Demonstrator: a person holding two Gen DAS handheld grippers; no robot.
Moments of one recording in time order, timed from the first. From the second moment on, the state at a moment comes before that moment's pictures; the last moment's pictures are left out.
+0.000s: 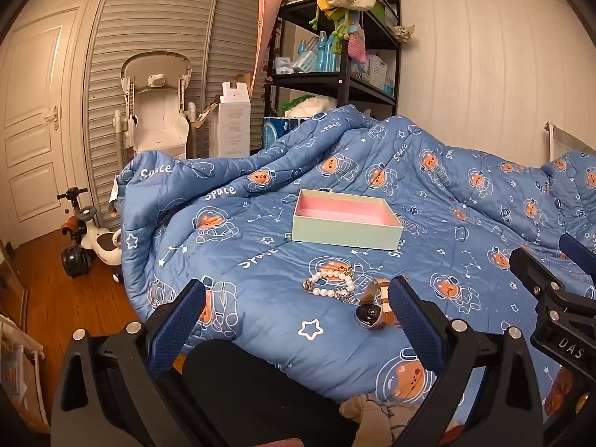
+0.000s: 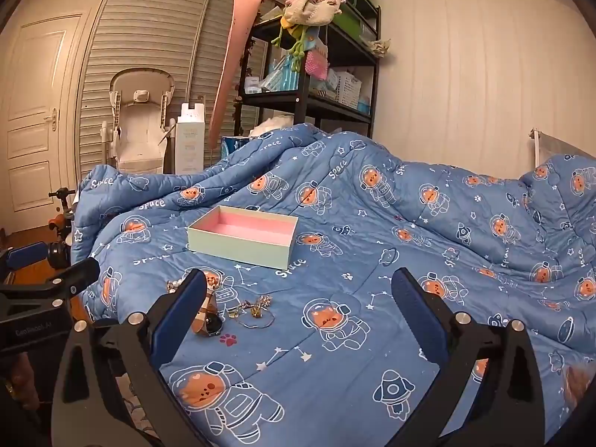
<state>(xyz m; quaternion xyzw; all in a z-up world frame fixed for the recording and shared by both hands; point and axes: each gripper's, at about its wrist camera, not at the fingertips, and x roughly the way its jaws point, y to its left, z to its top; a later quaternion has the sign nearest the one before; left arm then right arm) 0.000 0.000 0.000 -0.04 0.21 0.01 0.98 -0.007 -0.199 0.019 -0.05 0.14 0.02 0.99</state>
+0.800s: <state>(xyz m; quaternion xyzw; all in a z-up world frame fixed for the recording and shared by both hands) 0.000 0.000 0.000 -0.04 0.21 0.01 0.98 -0.008 -0.200 0.019 -0.05 0.14 0.02 0.99</state>
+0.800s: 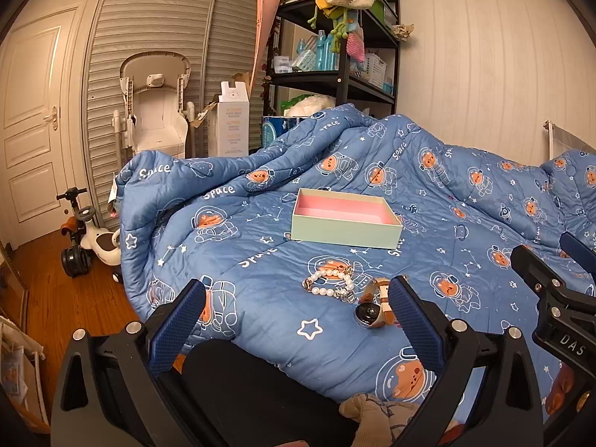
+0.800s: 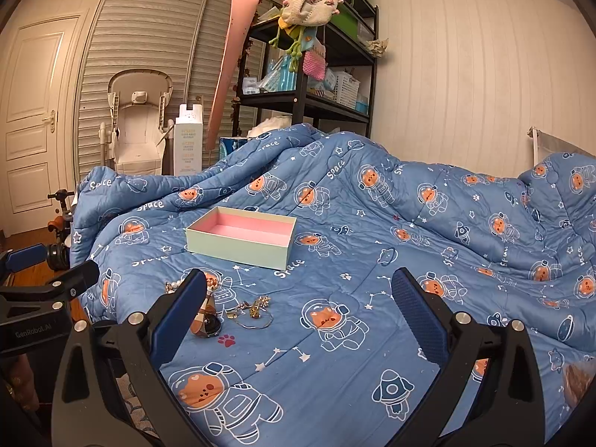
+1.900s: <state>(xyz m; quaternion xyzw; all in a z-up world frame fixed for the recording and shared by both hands) 0.001 0.002 0.004 -0.03 0.22 0.01 0.98 -0.008 -0.201 0.019 -0.05 0.14 0.02 0.99</state>
